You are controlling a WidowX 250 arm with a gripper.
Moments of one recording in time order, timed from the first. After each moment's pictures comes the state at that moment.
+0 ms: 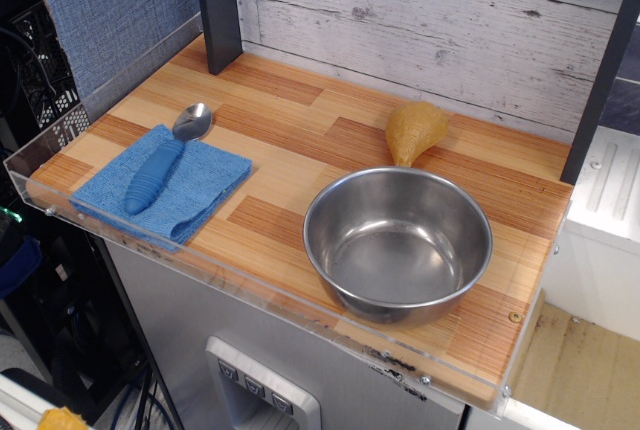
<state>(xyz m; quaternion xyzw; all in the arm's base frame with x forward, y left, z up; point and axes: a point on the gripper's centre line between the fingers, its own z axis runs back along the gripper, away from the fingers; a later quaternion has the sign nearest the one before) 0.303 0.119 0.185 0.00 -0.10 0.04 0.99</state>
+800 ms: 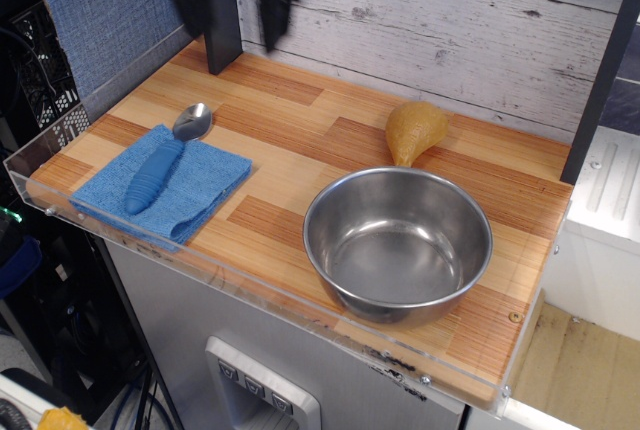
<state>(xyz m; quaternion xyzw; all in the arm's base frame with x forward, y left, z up) 0.321 0.066 0.129 0.02 -0.07 0.05 1.00</state>
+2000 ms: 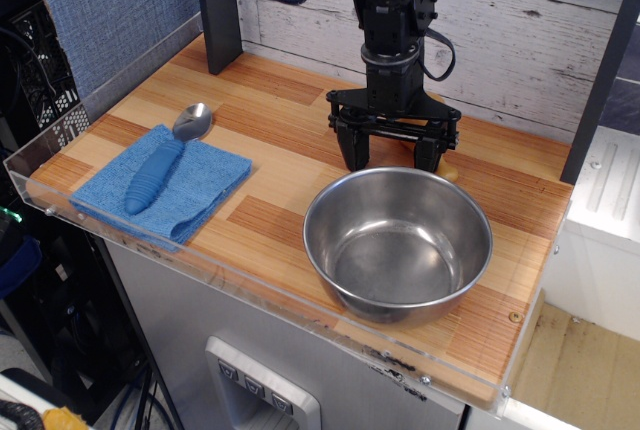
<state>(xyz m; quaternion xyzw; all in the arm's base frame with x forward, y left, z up) 0.370 -0.018 0.012 -0.04 -0.03 0.04 1.00</state>
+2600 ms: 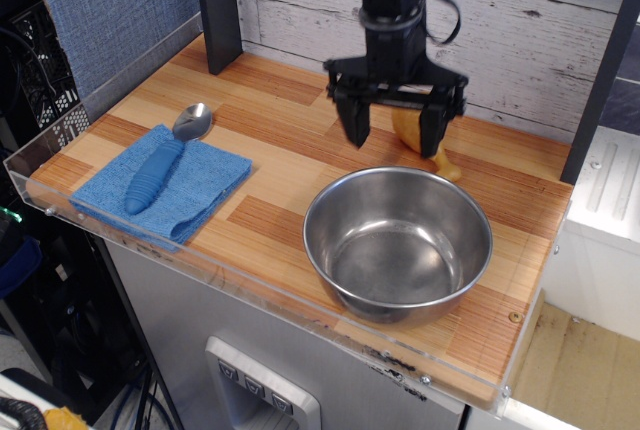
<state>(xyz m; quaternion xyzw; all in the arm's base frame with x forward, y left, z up) 0.369 -0.021 0.053 -0.05 -0.07 0.05 1.00</state>
